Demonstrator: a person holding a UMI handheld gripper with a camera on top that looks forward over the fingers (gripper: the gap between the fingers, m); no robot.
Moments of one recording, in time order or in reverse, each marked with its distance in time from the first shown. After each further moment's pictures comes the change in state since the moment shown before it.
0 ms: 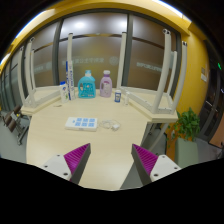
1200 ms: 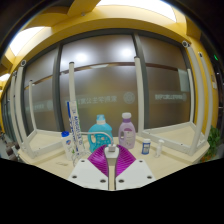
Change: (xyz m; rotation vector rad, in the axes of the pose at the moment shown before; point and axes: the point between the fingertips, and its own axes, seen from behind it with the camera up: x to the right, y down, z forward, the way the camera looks) arm -0.129 -0.259 0.230 0.436 -0.107 0.116
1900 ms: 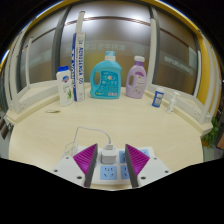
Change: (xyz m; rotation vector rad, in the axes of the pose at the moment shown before) arm -0.041 0.246 0.029 -0.405 0.067 -0.120
